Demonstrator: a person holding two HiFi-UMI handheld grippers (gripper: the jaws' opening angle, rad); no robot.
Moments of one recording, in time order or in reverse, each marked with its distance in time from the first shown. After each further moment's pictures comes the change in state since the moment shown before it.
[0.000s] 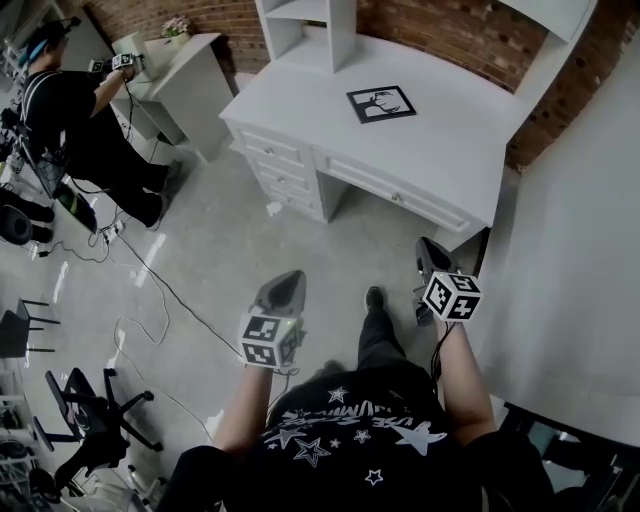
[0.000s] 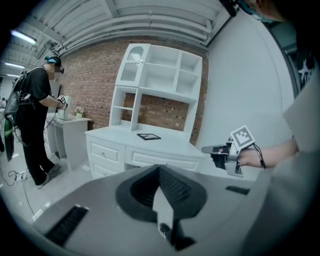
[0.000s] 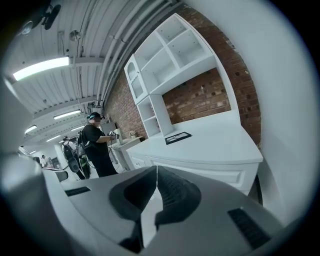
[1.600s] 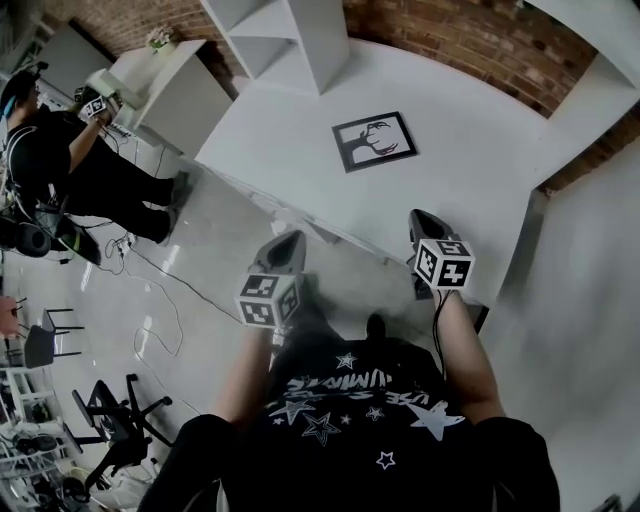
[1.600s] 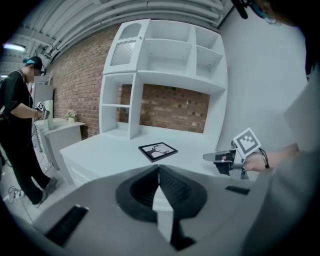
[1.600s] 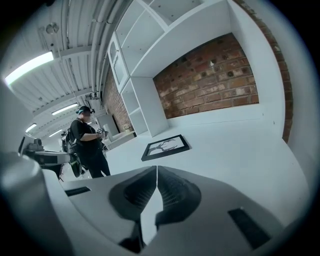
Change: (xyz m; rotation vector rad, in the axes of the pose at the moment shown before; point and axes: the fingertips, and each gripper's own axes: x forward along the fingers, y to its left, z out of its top) left arm 0.269 0.066 0.147 0.014 0.051 0.088; right arm 0.245 -0.126 0.108 -0.035 0.130 0.056
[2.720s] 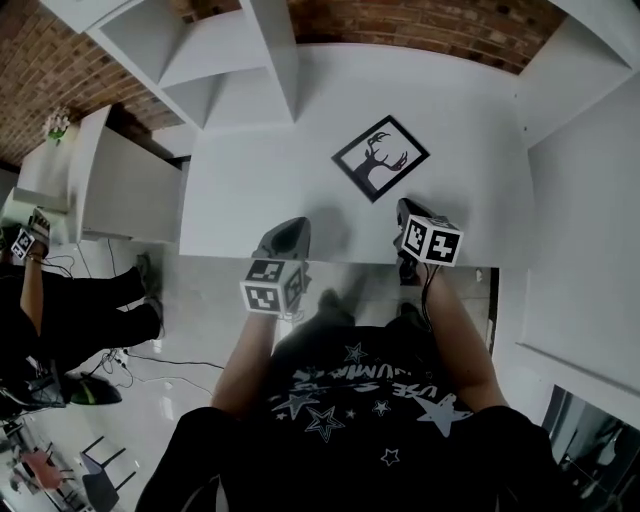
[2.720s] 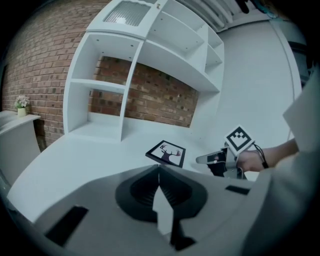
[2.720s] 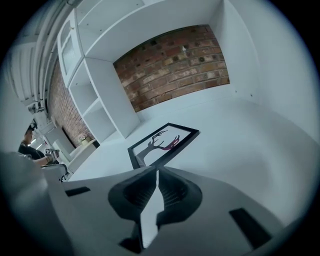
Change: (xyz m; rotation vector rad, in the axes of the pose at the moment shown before) left arm 0.151 0.148 0.049 0.135 0.115 -0.448; right arm 0.138 0.034 0.006 0.367 0.036 -0.452
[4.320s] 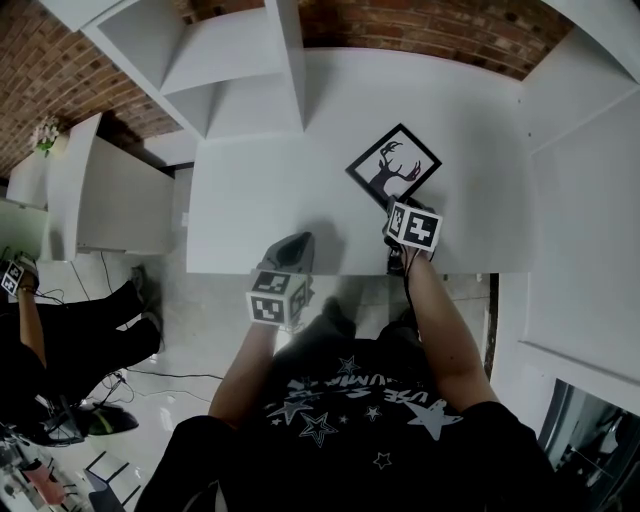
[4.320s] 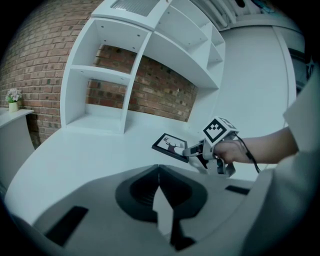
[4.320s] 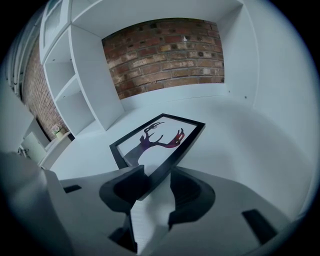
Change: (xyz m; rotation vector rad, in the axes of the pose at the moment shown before) left arm 0.007 0.035 -0.021 0.007 0.055 -0.076; right arm 0.058 0.007 -0.002 0.012 0.080 -0.262
